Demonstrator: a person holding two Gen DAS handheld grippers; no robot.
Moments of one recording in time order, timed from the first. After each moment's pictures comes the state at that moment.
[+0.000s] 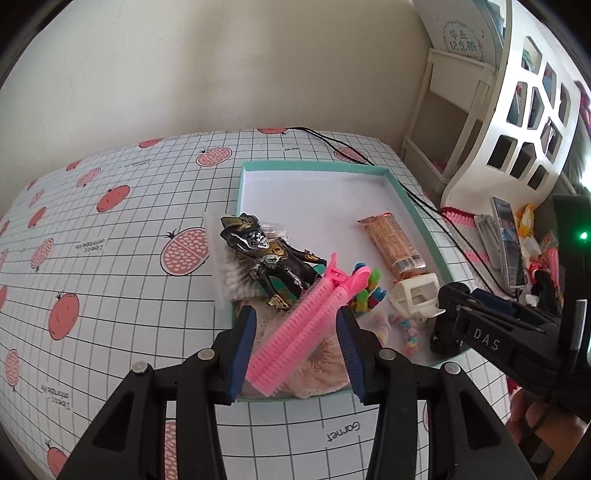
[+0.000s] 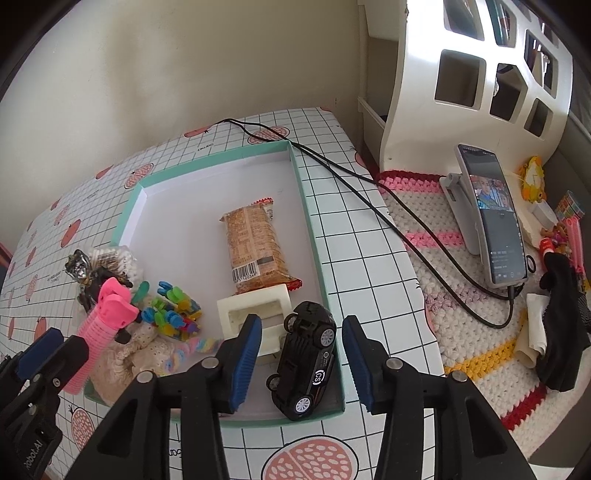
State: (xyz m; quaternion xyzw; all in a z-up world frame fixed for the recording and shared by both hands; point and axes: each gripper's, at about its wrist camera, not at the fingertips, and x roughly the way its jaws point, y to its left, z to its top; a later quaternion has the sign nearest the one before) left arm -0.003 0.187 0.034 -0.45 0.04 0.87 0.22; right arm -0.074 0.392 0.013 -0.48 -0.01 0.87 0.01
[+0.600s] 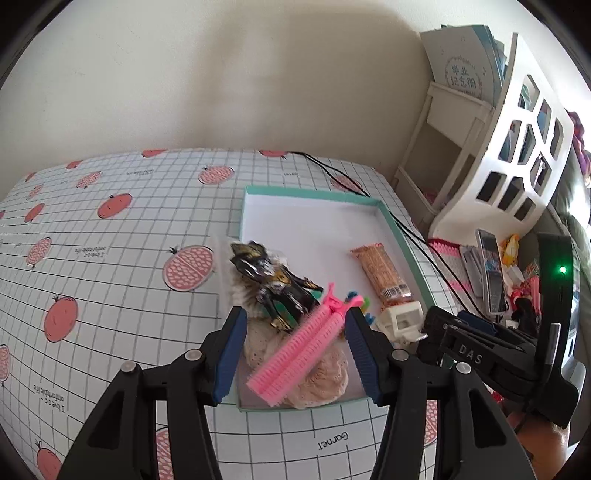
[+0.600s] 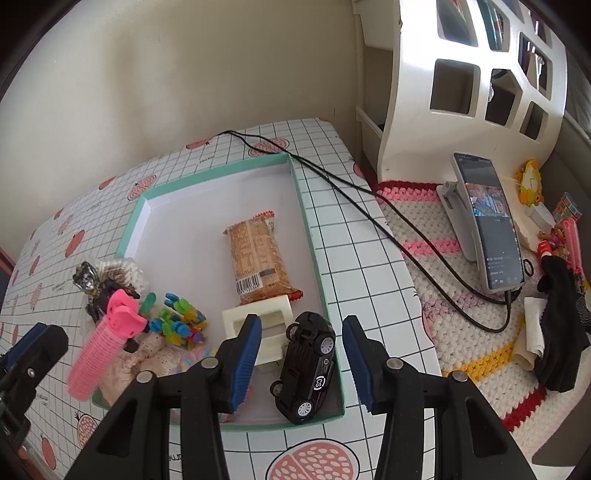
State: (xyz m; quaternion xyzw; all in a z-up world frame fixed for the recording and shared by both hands) left arm -0.005 0.168 0.054 -0.42 -0.01 0.88 0.23; right arm -0.070 0.392 0.023 -0.46 0.00 0.89 0.01
